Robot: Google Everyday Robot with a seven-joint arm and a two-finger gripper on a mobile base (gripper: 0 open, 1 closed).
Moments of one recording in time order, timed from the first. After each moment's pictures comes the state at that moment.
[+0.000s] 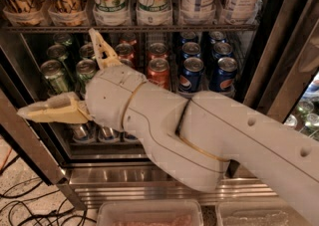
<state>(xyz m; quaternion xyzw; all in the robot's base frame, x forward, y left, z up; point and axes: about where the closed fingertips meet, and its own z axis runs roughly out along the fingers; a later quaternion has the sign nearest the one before) 0.436 0.152 1.010 -0.42 0.51 0.26 0.70</state>
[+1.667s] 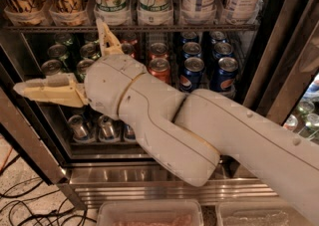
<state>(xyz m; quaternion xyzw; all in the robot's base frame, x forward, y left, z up) 0.458 0.149 1.028 -0.36 0.53 0.28 0.71</state>
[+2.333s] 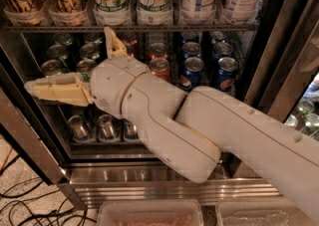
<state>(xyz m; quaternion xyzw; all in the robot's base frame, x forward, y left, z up) 0.473 0.142 1.010 -0.34 0.58 0.28 0.69</state>
